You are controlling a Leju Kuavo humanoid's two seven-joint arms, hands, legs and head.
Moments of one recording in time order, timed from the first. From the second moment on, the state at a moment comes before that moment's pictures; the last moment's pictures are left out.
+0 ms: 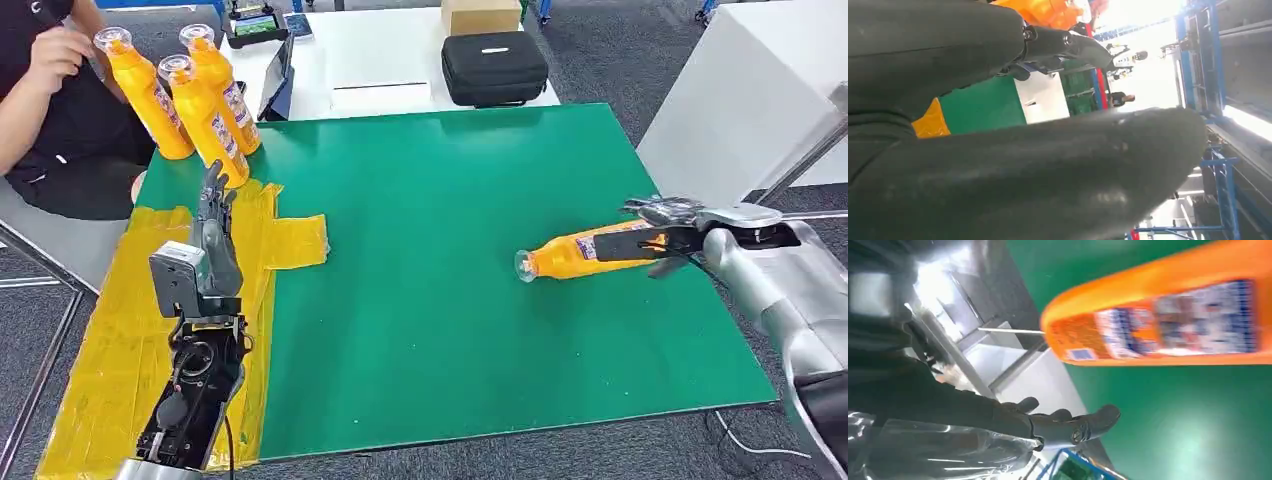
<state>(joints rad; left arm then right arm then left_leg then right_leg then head) -0.27 -0.05 -0.16 -1.36 -0.09 0.27 -0.47 -1.04 -0.44 0.85 -0.43 0.88 0.19 -0.28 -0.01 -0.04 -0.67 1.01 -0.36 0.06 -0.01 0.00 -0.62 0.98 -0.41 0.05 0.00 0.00</state>
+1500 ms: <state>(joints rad) -0.28 -0.08 -0.18 -1.36 -0.08 0.26 -0.44 -0.96 -0.28 0.88 -0.30 0.98 0.13 -0.13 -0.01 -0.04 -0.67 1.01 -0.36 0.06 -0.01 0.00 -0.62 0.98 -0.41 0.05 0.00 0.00</state>
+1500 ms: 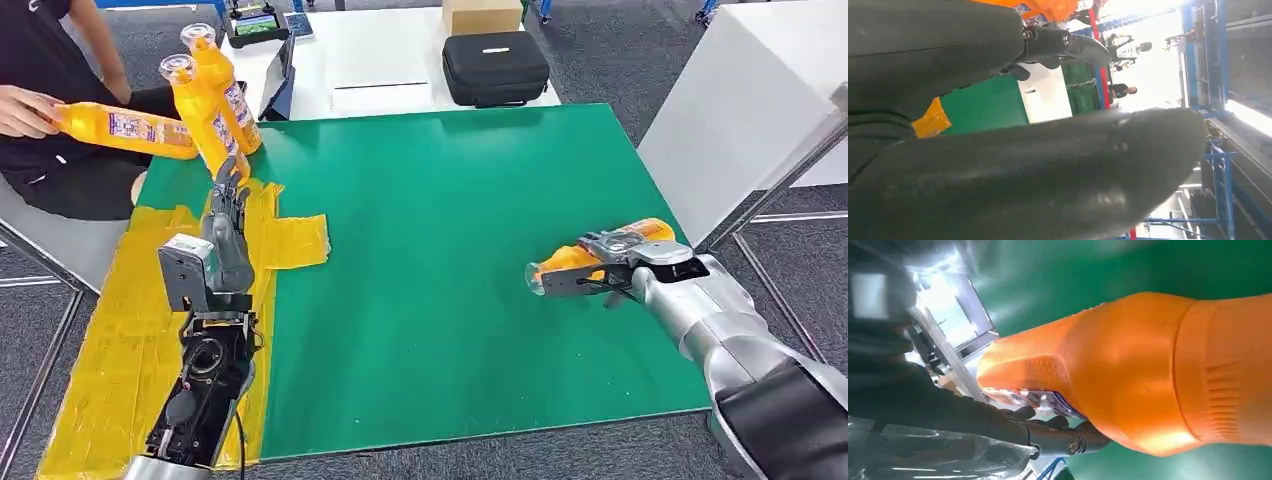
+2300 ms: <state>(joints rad) -0.25 -0.08 -0.19 -1.39 -0.05 0.28 -0.44 -0.89 -0.22 0.88 -0.28 1.06 0.05 0.06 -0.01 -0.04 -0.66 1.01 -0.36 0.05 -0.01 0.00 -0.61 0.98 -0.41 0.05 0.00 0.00</state>
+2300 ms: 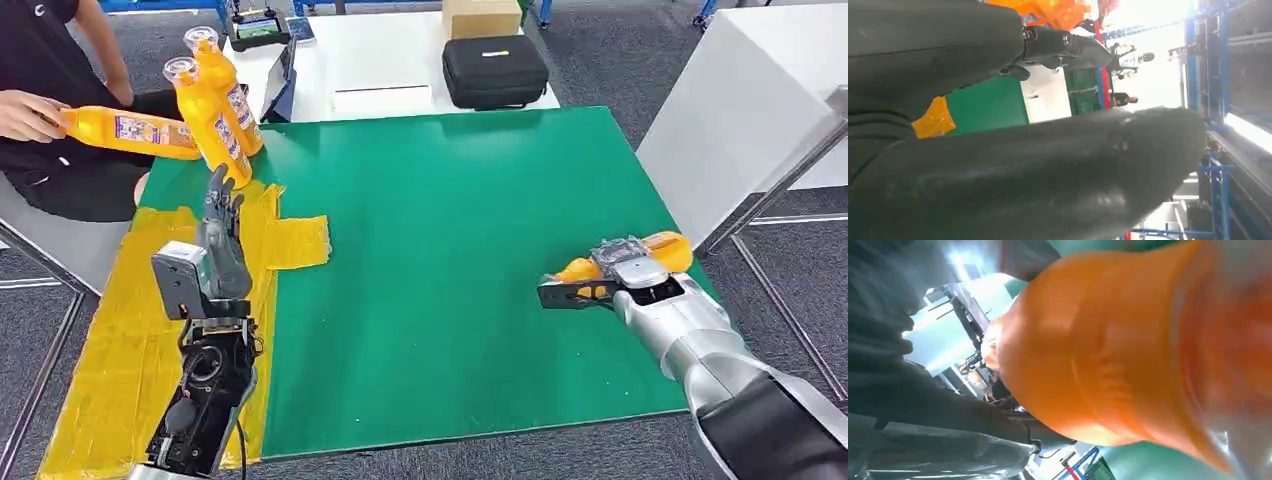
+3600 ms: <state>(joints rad) -0.28 -0.08 -0.28 -1.44 -0.02 0.26 -0.42 -0.84 0.05 0.72 -0.26 0.90 -0.01 0.11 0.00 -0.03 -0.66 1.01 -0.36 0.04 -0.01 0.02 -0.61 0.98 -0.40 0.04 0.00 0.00</state>
